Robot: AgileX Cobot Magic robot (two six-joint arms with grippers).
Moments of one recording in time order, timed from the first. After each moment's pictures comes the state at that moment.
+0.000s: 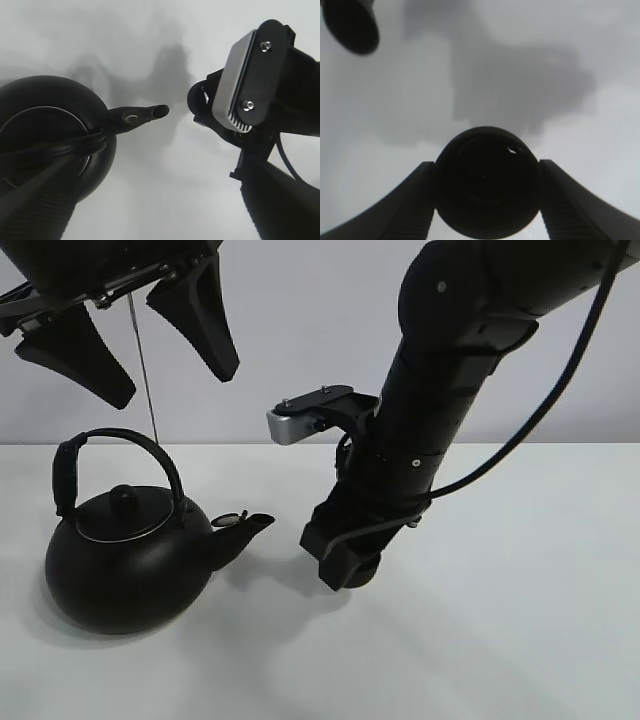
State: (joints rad) left arm -0.46 1.62 -1.31 -0.35 0.92 0.01; right arm 0.55 1.97 -1.22 0.14 0.61 -0.47
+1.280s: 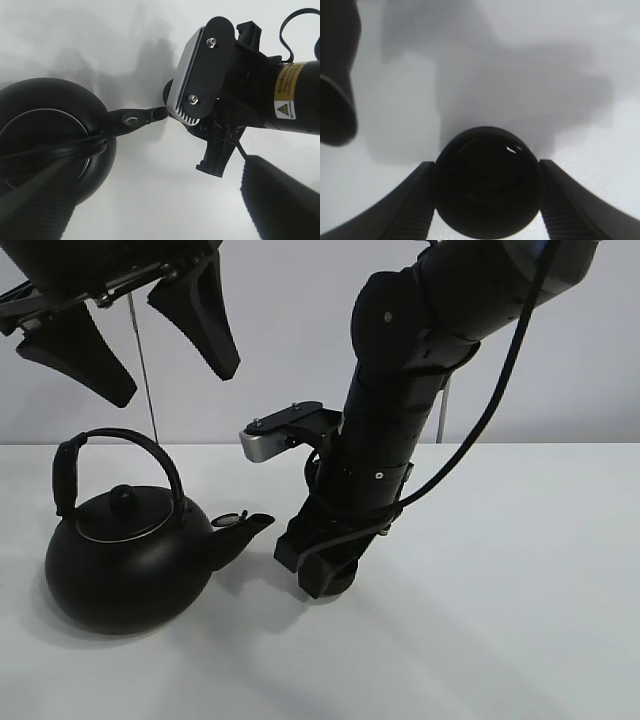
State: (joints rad) left arm -0.46 1.62 -1.31 -0.35 0.91 0.01; right arm 0.58 2.09 -1.36 0.09 0.63 -0.42
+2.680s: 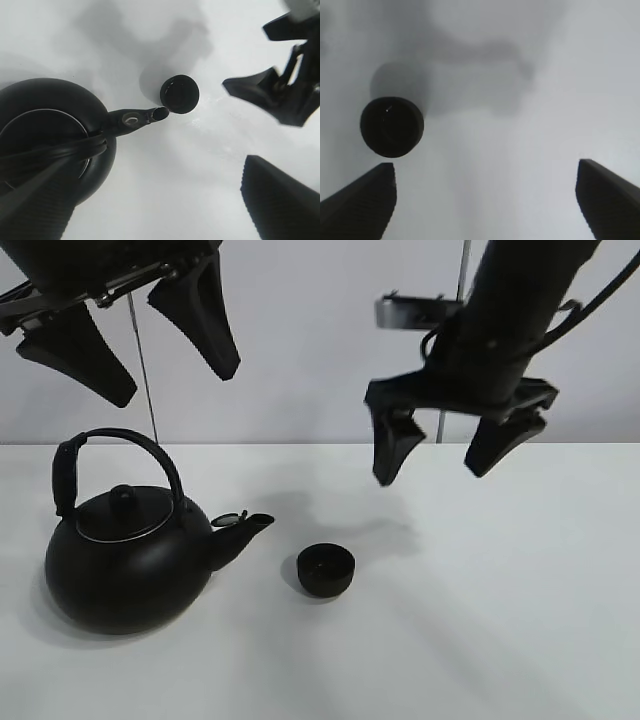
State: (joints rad) left arm -0.46 1.62 -1.31 -0.35 0.91 0.01; right arm 0.39 1.88 -1.36 0.09 0.83 -0.12
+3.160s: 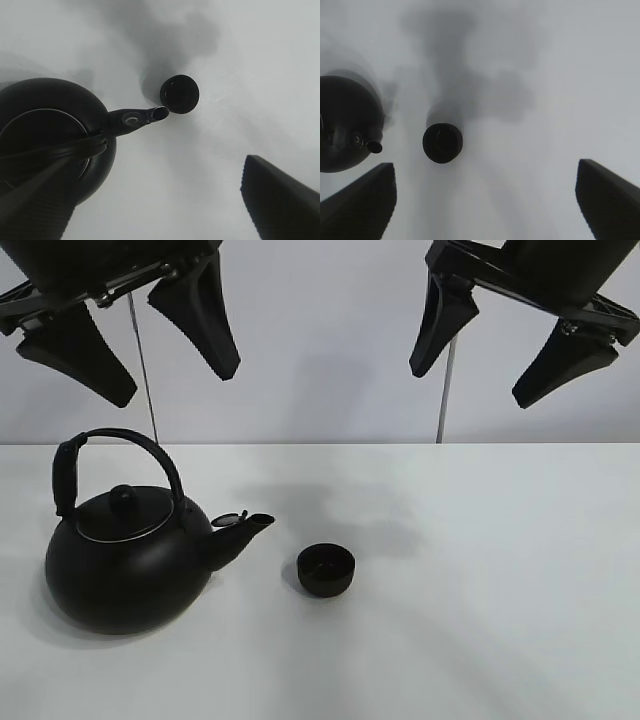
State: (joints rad) left arm -0.46 1.62 -1.31 -0.35 0.91 0.01; right arm 0.22 1.67 -1.36 0.31 0.92 -0.05
